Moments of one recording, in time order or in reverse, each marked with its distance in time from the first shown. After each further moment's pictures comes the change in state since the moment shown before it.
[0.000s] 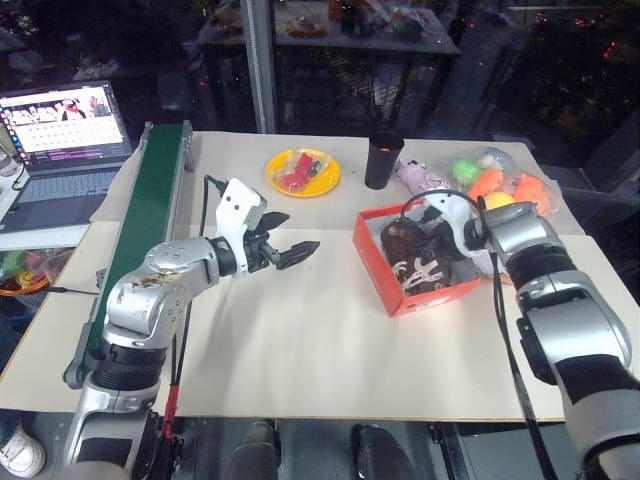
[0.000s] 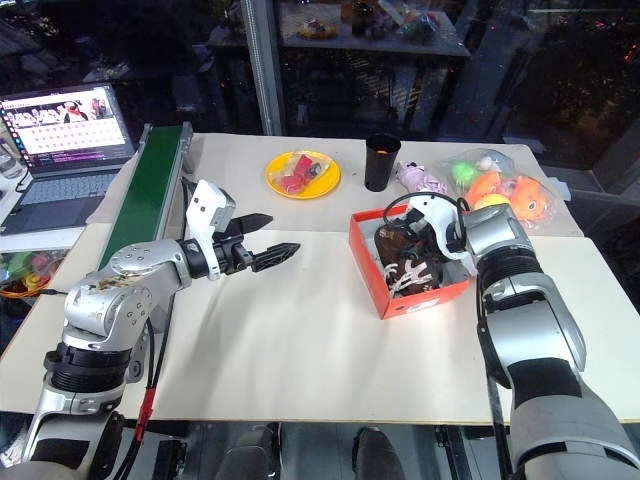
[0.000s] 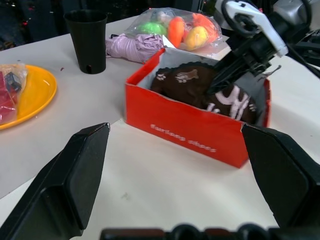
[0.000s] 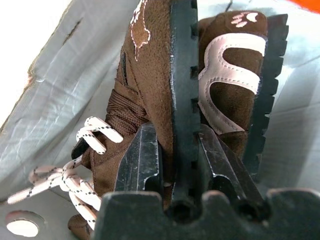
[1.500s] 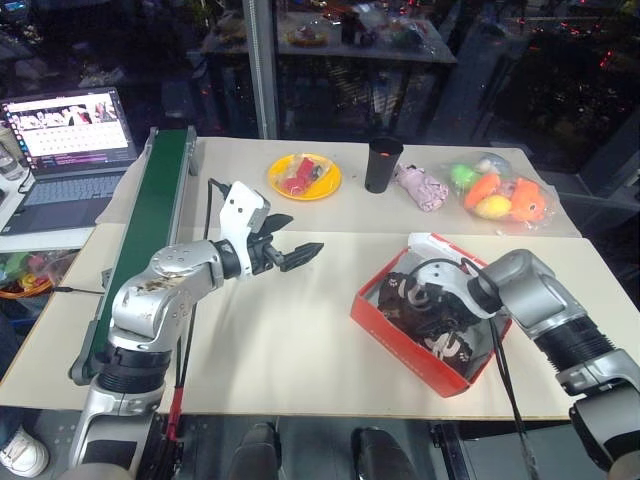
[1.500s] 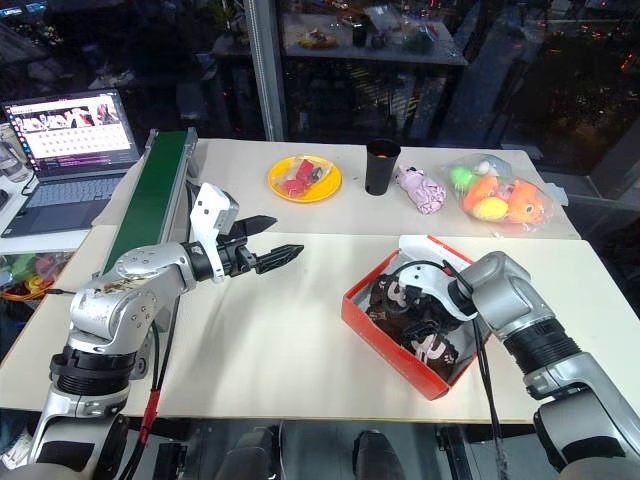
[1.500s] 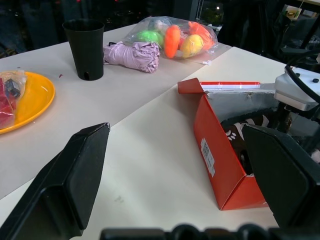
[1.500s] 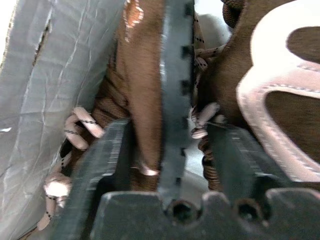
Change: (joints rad) left arm 0.011 -0.022 0.000 -0.009 0.003 -0.002 0.005; right arm 0.464 -0.192 0.104 -0.789 0.026 0.175 0.251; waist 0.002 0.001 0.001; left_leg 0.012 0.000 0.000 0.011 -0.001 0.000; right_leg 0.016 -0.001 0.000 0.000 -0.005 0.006
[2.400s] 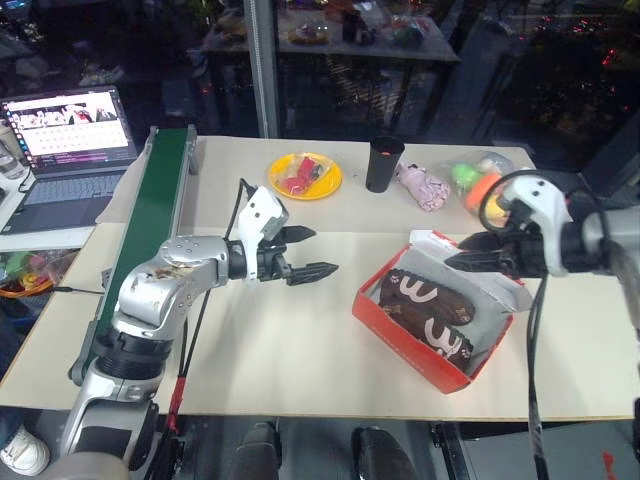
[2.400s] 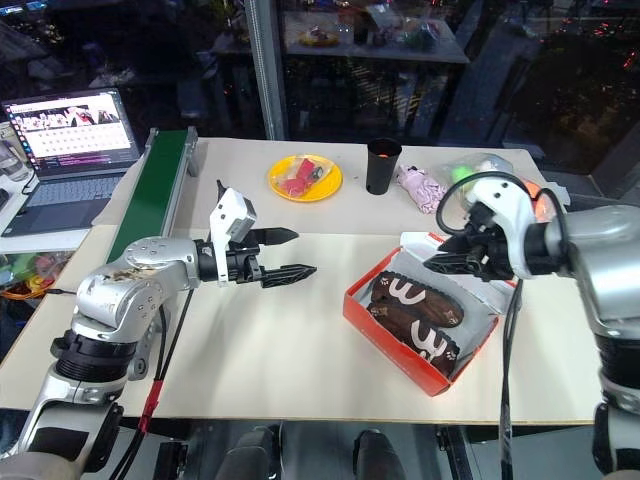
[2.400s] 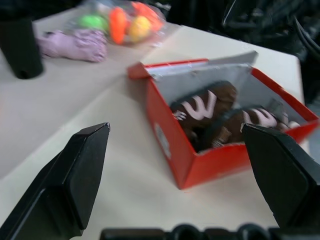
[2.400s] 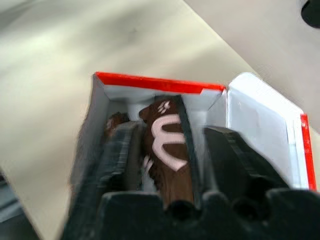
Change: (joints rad) left arm -0.093 0.059 -0.118 0.064 -0.002 -0.003 -0.264; right arm 0.146 -0.235 -0.602 -0.615 0.357 0.569 -0.207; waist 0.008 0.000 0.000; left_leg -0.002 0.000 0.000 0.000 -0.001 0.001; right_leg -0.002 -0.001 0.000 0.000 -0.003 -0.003
